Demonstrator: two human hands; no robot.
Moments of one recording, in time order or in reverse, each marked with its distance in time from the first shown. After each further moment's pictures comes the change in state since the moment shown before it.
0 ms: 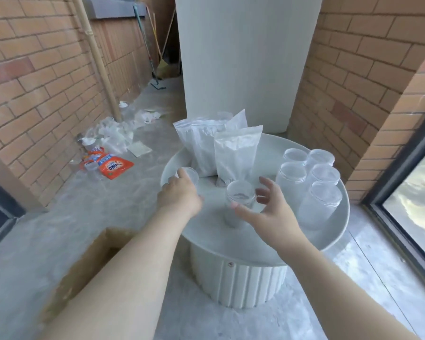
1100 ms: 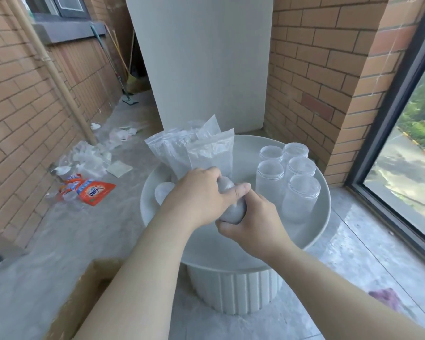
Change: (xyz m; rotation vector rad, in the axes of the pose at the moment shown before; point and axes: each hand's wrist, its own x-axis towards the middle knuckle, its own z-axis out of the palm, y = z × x) left_hand -0.049 0.061 -0.051 -0.123 -0.055 0.479; right_hand 0.006 0.011 0.004 -0.220 0.102 -0.255
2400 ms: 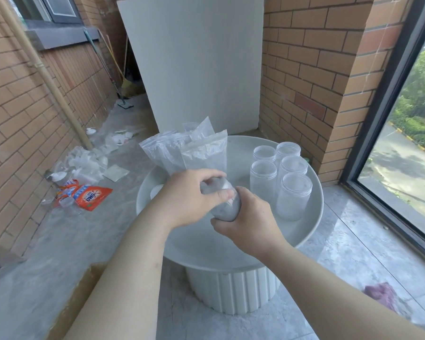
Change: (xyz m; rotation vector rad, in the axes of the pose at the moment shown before) left_hand -0.007 -0.011 -0.014 -0.242 -0.063 0.108; right_hand -0.002 -0.005 -0.005 -0.033 0.004 0.074
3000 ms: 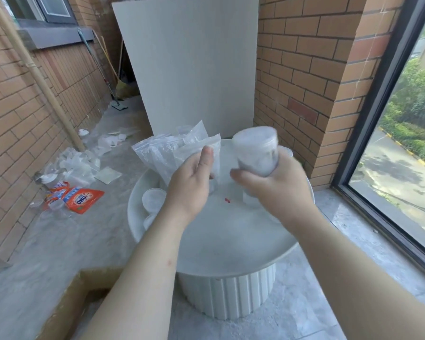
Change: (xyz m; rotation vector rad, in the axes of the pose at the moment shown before) left_hand 0.030 0.011 0.031 -0.575 0.305 0.050; right_hand 0.019 -0.033 -0.075 0.232 0.267 0.037
